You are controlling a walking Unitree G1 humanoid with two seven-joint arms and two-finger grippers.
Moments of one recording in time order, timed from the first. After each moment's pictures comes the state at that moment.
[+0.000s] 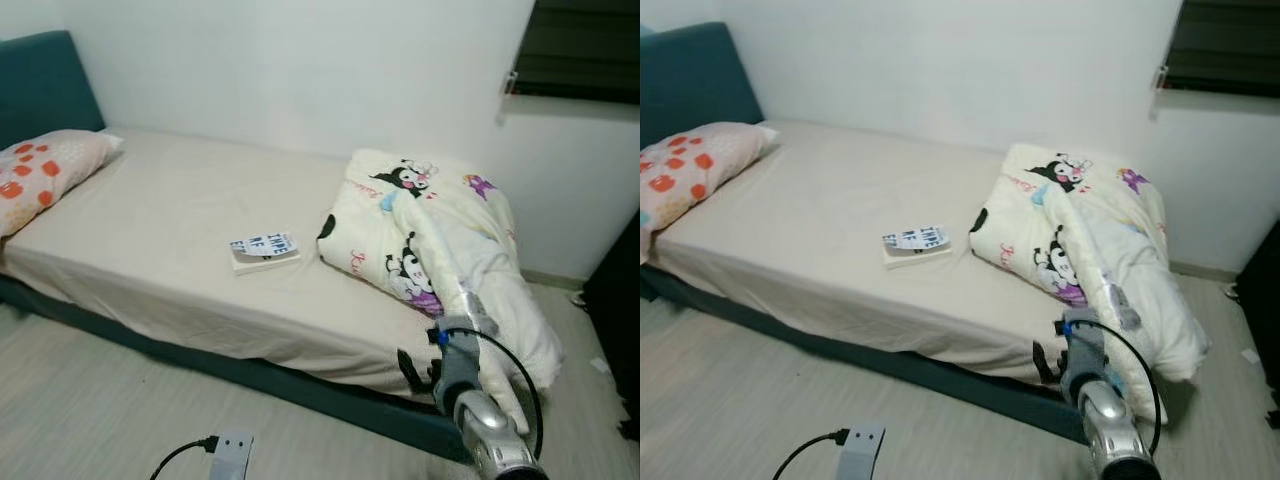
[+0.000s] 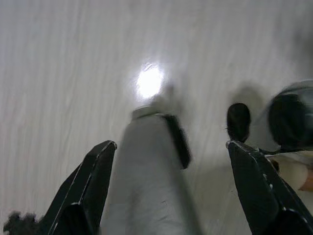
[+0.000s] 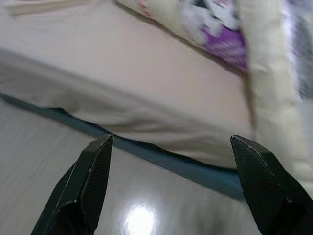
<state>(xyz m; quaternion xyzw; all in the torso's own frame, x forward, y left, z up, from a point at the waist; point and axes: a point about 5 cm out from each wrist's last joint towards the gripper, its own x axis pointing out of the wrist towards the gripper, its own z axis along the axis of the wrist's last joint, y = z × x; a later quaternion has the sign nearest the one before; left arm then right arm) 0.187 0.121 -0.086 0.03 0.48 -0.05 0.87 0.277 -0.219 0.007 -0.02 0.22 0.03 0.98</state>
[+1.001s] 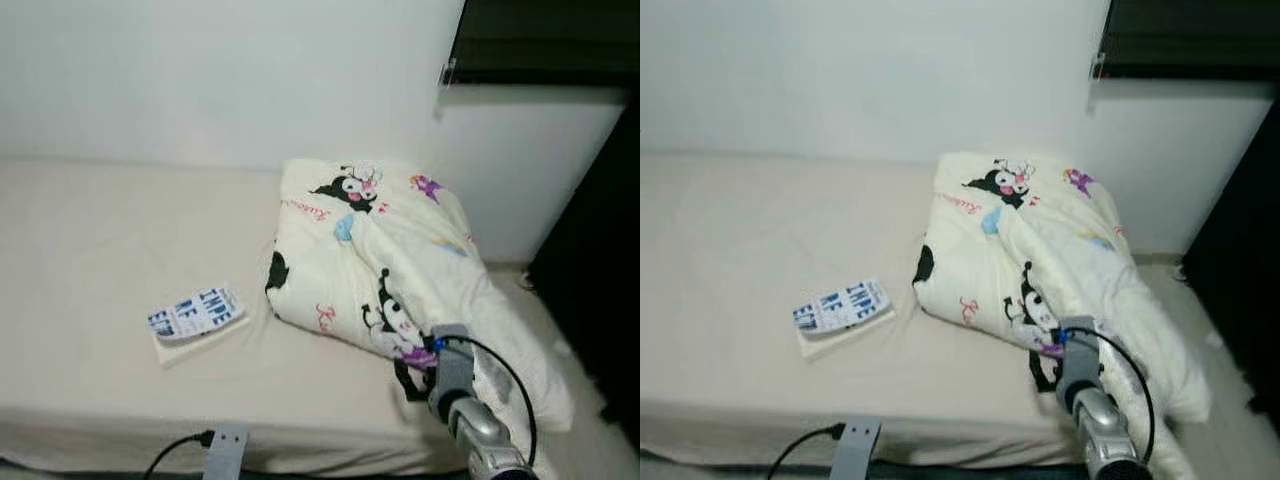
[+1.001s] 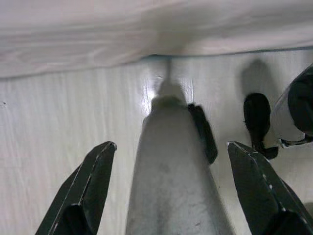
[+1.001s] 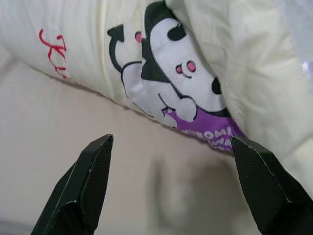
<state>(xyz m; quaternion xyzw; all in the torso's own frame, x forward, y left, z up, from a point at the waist) 0.193 0.128 -0.083 0.04 0.47 -0.04 0.88 0.283 -0.212 0.007 -0.02 0.21 0.03 0.98</state>
